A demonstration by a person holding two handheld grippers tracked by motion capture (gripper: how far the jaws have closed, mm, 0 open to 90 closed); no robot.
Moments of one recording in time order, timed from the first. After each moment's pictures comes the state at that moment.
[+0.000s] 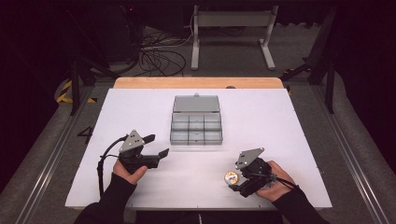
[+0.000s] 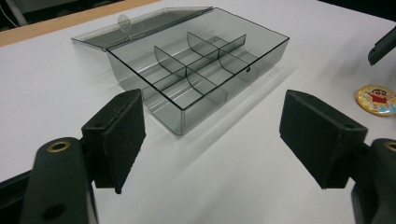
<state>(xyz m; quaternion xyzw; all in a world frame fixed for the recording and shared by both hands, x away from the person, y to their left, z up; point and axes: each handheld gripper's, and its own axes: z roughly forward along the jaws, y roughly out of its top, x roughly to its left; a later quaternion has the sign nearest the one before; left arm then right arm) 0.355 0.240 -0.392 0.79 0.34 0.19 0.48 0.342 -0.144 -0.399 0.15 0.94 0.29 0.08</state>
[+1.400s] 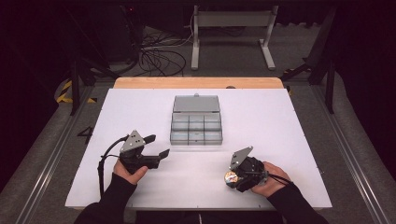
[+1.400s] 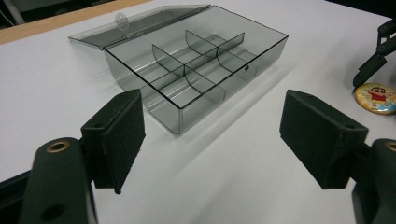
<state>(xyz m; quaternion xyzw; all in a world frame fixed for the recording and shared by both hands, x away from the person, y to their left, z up) 0.356 0.239 -0.392 0.79 0.33 0.19 0.48 0.357 -0.132 -0.414 0.13 0.96 0.24 0.05</state>
